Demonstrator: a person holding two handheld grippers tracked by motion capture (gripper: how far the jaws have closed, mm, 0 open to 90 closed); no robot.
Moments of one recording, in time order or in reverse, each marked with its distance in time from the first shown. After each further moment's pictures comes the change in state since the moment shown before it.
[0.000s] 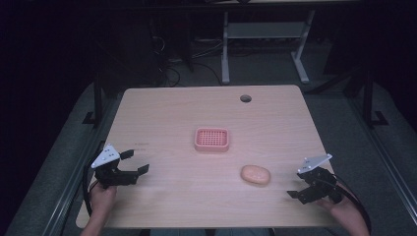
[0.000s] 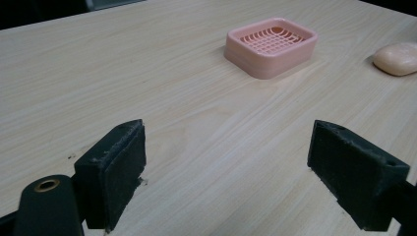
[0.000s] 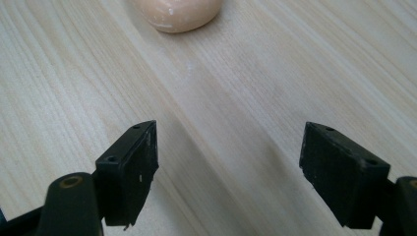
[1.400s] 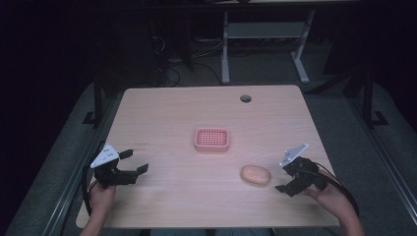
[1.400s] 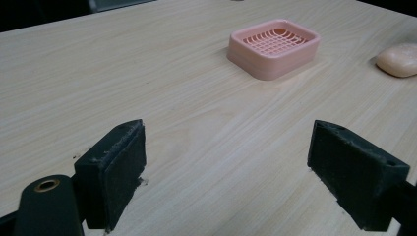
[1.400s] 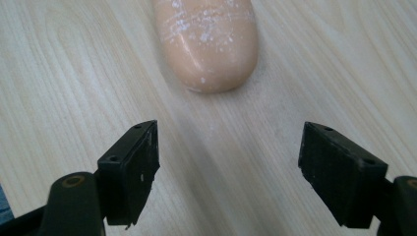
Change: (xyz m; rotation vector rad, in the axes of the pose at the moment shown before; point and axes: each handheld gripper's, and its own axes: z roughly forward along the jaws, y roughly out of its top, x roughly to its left) left arm 0.001 0.000 -0.001 -0.006 0.009 0.007; right arm 0.009 0.052 0.009 0.085 0.044 -0.142
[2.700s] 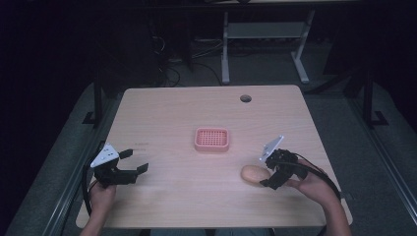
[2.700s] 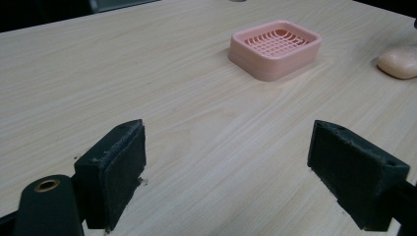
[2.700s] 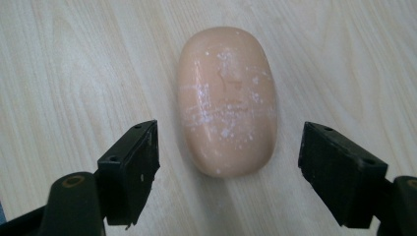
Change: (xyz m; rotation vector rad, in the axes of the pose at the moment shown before) left arm 0.000 0.000 0.001 -0.005 0.000 -0.008; right arm 0.006 0.055 0.014 0.034 0.037 -0.135
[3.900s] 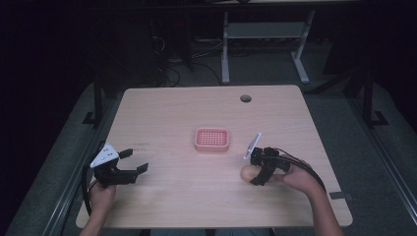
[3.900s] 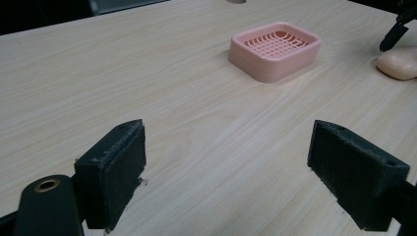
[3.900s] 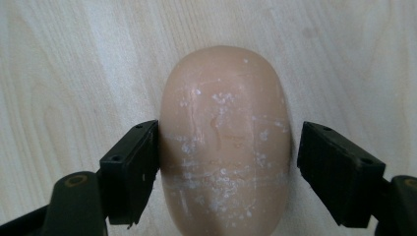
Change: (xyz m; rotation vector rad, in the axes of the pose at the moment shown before) left arm 0.001 0.001 -0.001 0.000 0.000 0.013; right arm -0.013 0.031 0.041 0.137 0.082 -0.041
